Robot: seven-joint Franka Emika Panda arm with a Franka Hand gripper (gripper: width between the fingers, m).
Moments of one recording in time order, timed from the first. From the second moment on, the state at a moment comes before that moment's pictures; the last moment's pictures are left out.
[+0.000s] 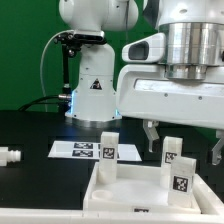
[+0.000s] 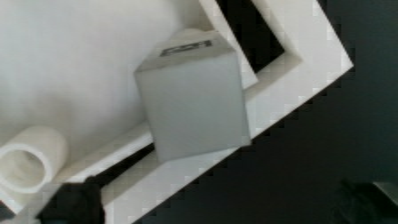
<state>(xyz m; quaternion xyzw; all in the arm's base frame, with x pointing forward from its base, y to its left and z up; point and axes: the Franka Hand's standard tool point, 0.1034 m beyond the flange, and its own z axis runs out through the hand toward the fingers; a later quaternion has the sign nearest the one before) 0.652 0.081 0.105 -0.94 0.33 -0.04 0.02</state>
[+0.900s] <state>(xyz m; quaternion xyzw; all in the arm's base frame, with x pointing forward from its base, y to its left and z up) 0.646 0.013 0.117 -0.99 0.16 -0.04 0.01</state>
